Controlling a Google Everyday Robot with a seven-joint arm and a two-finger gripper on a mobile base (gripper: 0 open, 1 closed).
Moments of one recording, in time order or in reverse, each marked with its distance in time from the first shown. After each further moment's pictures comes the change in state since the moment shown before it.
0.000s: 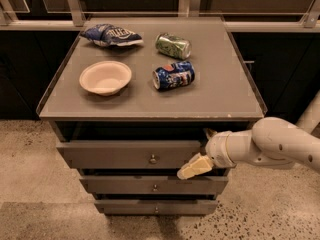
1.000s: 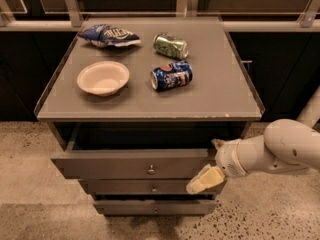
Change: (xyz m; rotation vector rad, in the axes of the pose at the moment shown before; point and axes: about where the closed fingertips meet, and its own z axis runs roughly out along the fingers) arm 0.025 0.028 -0.034 -0.055 0.103 0.069
